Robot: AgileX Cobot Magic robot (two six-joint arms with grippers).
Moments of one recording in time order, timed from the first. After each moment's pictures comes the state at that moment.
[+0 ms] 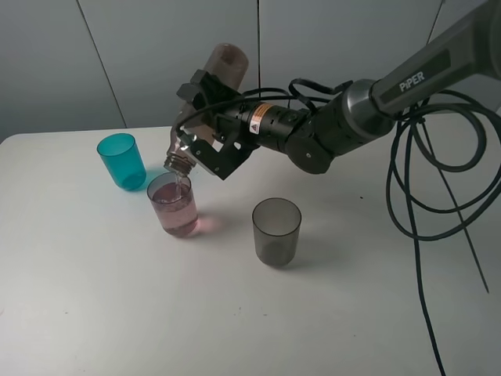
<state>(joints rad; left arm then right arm) 0.03 0.00 -0.51 0.10 1.08 0.03 0.63 2.18 -1.18 -0.33 -0.79 -1.84</state>
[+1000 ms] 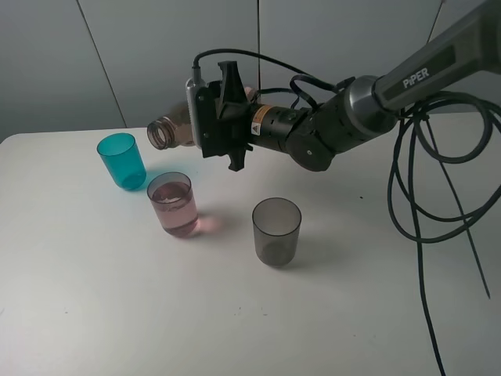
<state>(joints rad) 0.03 0.00 -0.51 0.10 1.08 0.03 0.63 2.16 -1.18 -0.33 -0.67 -1.02</state>
